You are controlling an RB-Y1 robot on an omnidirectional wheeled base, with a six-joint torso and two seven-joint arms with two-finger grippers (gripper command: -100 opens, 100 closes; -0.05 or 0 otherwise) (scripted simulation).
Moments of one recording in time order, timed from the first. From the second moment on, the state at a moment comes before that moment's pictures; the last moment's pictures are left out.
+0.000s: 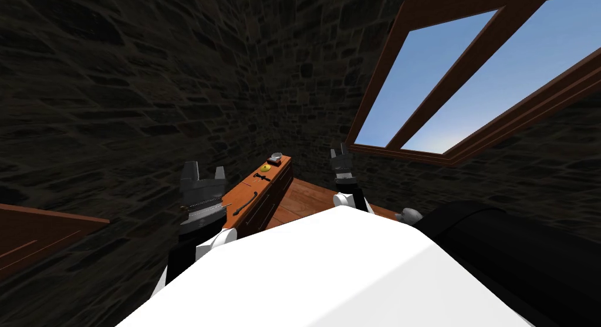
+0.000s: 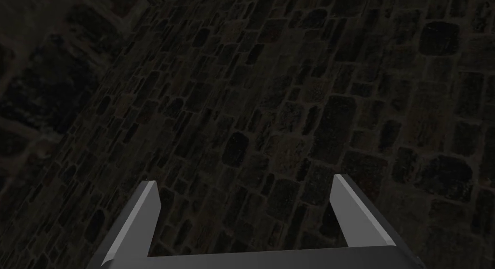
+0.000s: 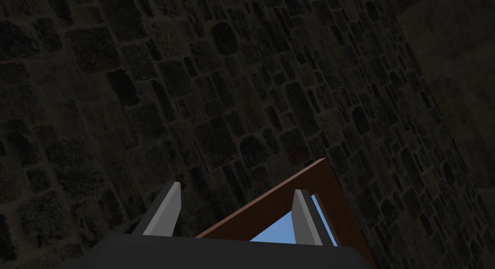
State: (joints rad) left arm 0.52 0.12 0.00 -2.29 0.11 -0.47 -0.04; right arm 0.50 -0.03 0.00 -2.28 -0.12 -0.41 -0.16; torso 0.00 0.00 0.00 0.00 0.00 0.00
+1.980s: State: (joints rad) left arm 0.46 0.24 0.21 -1.91 0.20 0.08 0.03; right arm 0.50 -0.03 0.00 -2.28 -0.12 -0.41 -0.16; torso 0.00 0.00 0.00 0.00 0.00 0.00
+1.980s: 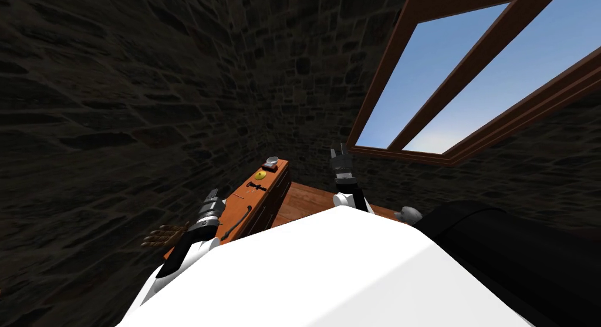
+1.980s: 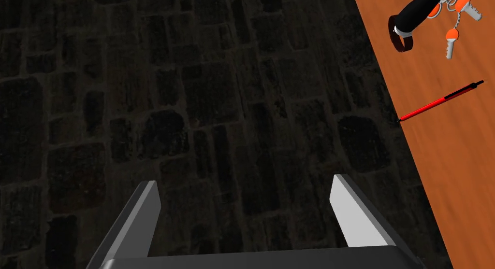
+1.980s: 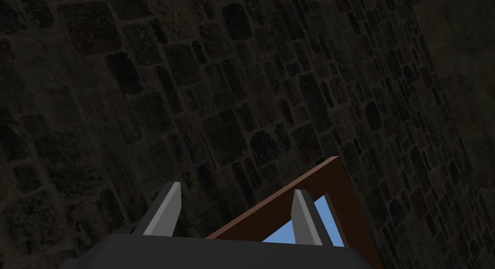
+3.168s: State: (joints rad) left arm 0.44 0.20 0.33 -1.69 0.25 0.41 0.07; right arm 0.50 -0.03 0.00 -2.28 -0.12 -0.41 -0.16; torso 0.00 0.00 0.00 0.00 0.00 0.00
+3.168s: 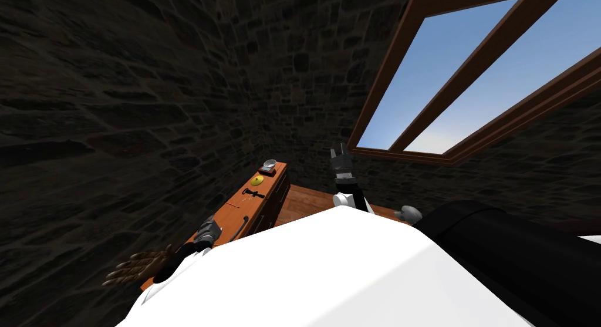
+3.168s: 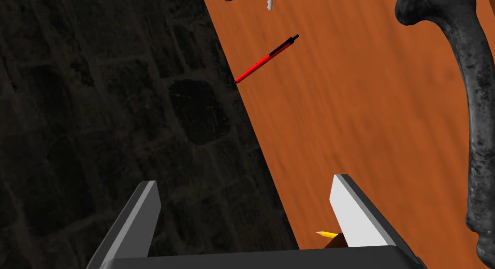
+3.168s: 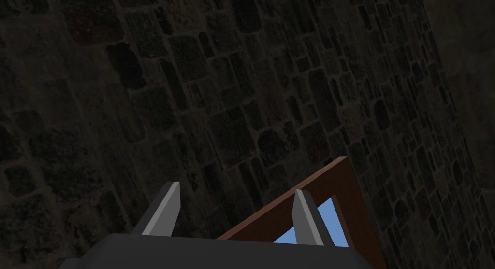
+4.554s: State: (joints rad) left arm 0.40 0.15 0.47 -1.45 0.29 0.76 0.11; right arm 0.50 -0.03 0.00 -2.28 -0.12 -0.41 -0.16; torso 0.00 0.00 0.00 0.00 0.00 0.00
